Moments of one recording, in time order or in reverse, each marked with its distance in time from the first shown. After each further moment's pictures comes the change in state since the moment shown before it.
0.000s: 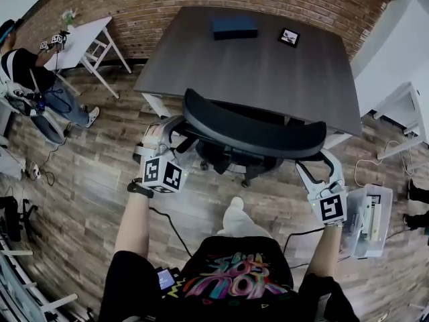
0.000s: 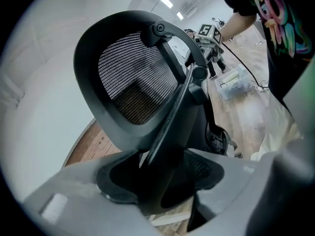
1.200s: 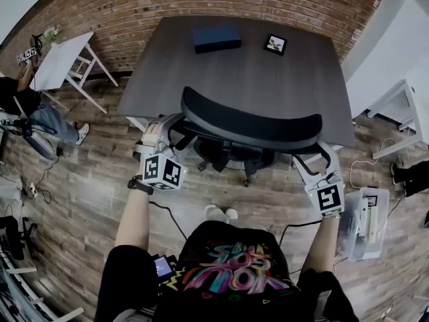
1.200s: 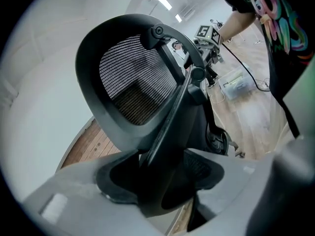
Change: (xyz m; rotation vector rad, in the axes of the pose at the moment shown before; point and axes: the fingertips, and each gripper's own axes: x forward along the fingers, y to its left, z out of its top) left arm 0.109 0.049 0.013 0.023 -0.051 -0.001; right arm 0.061 -0.090 -0.033 0.056 0.026 -0.061
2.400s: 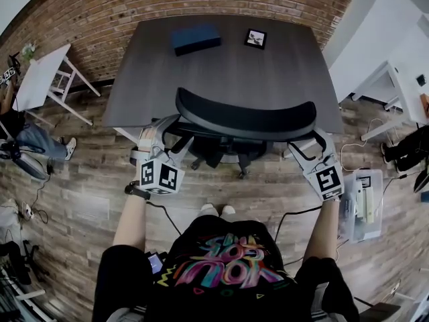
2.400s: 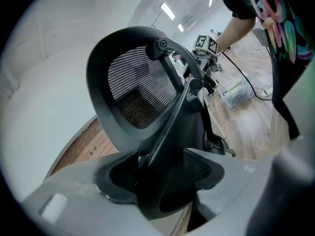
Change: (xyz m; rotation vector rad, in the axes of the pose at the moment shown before) left arm 0.015 0.004 0.014 -0.035 -0.097 -0.029; right arm 0.010 -0.023 -0.007 0.041 0.048 -0.025
